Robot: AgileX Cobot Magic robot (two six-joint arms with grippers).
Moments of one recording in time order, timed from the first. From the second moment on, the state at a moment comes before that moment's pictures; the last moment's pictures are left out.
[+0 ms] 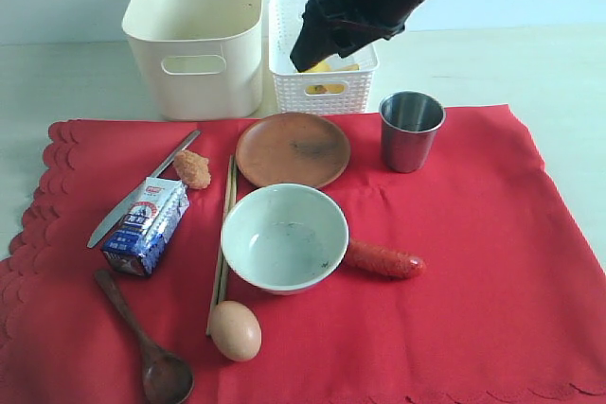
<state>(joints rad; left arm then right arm) 0.01 0.01 0.00 0.12 0.37 -0.26 0.35 1.96 -1.61 0.61 0.95 -0.65</state>
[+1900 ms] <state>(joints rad) 0.01 0.01 0.00 0.12 0.37 -0.26 0.35 1.75 -1.35 0.41 1.22 -0.42</state>
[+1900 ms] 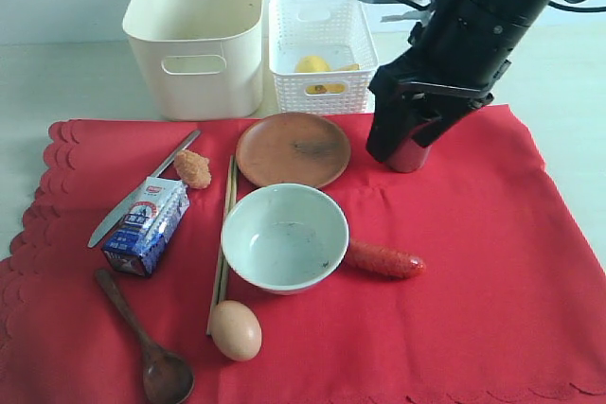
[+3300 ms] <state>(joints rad) 0.01 0.01 0.00 0.12 0.37 -0.26 0.35 1.63 -0.86 0.67 0.83 -1.56</state>
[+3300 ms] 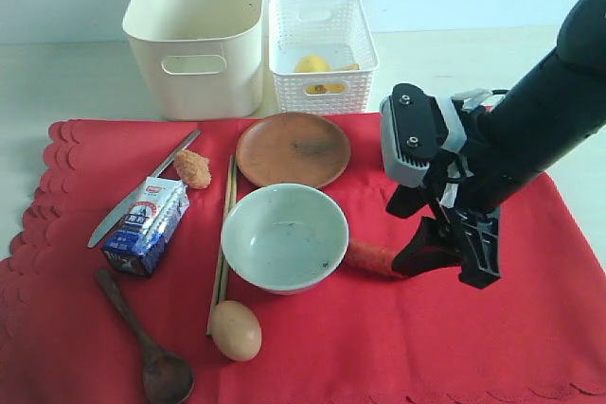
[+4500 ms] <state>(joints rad) 0.01 0.01 0.00 0.12 0.37 -0.26 0.43 1.84 -0.86 0.74 0.56 -1.56</state>
